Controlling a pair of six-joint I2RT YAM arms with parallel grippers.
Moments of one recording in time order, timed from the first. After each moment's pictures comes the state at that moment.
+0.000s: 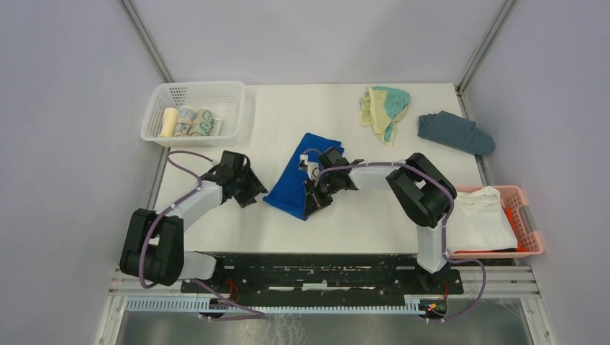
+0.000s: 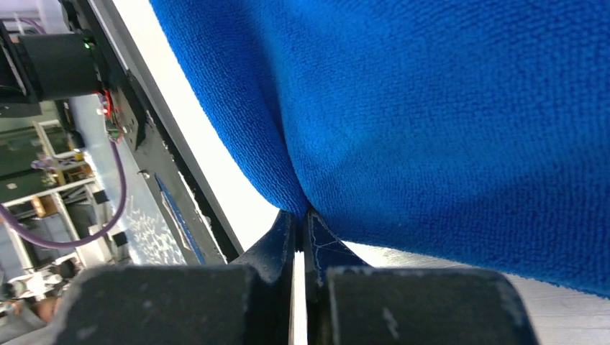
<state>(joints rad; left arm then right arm) -0.27 1.38 0.68 -0.36 0.06 -0.87 0.71 1.96 1.09 -0.18 -0.73 0.29</state>
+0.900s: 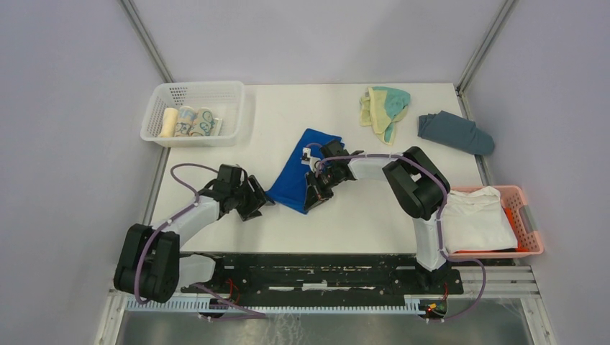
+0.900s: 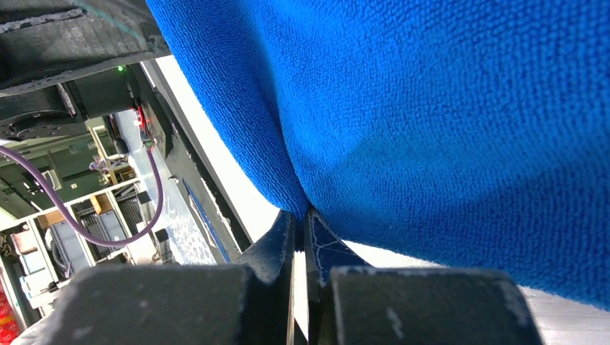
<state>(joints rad) -0.24 1.22 0.49 -0.29 0.24 -0.82 0.65 2.06 1.21 -0.27 -0.83 0.33</state>
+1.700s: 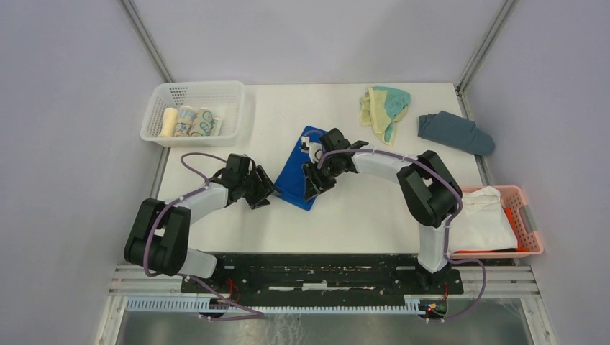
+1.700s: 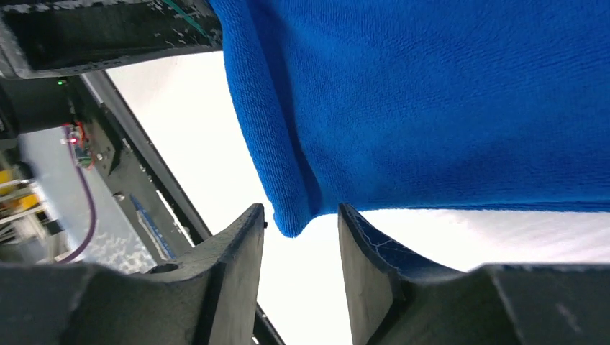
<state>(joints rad) -0.29 1.42 0.61 -0.16 0.25 -0.85 0.65 1.96 1.28 -0.41 -0.64 0.20</state>
